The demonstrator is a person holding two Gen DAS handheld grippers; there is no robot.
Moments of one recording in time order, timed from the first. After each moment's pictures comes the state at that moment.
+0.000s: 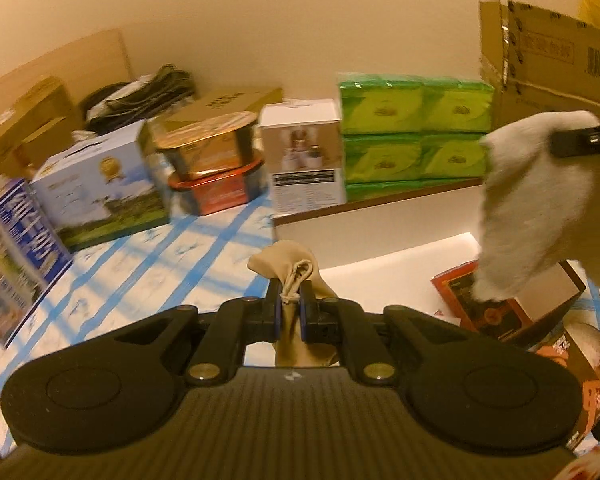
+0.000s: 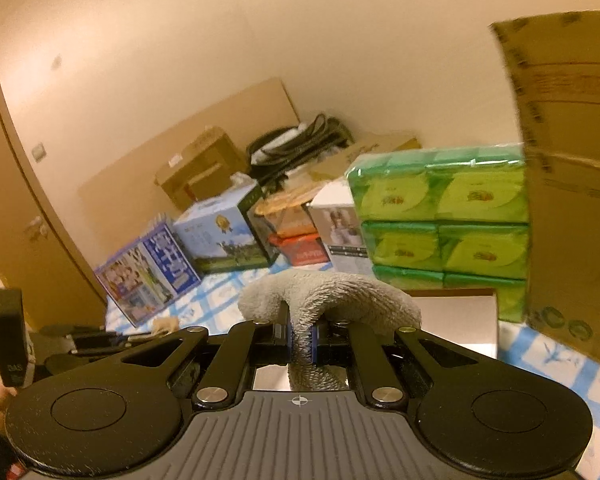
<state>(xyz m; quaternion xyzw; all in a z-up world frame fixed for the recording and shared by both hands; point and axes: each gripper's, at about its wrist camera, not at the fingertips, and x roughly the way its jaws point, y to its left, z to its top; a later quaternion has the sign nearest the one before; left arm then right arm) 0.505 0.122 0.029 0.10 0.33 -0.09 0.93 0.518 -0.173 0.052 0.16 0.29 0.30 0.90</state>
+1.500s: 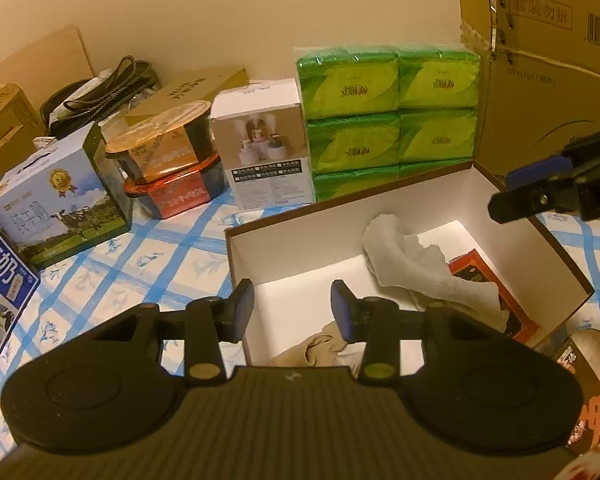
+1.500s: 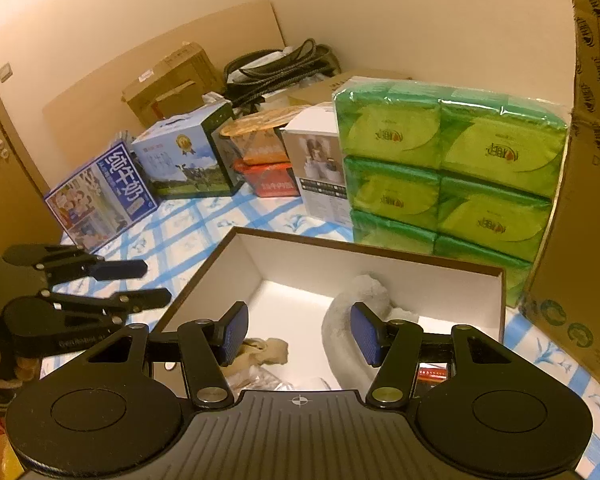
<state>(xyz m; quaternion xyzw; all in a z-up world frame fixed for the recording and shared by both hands) 0.554 0.085 0.014 0.13 0.36 -0.12 0.92 0.571 -0.134 0.012 0.07 0.39 0.27 0.88</state>
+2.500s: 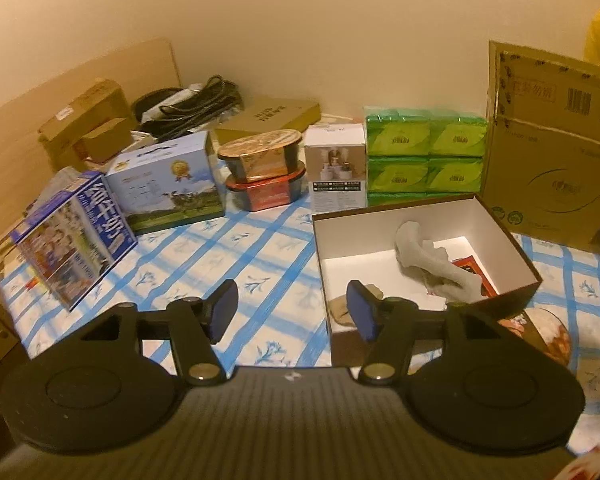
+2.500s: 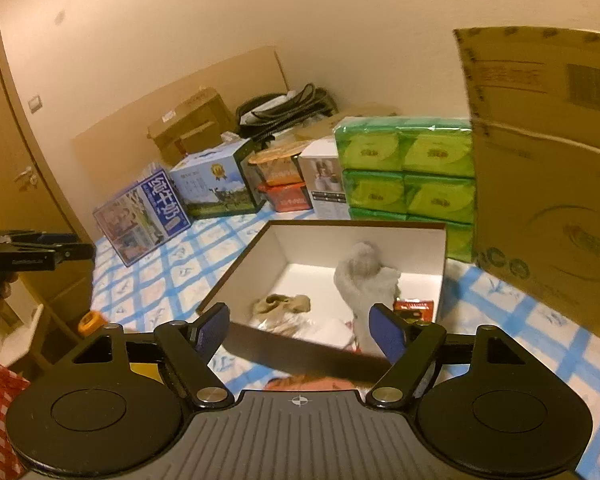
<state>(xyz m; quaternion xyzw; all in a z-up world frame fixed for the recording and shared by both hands) 0.366 0.154 0.123 0.08 0.32 -0.02 0.94 0.381 -0.208 0.071 0.10 0.33 0.26 0.90</state>
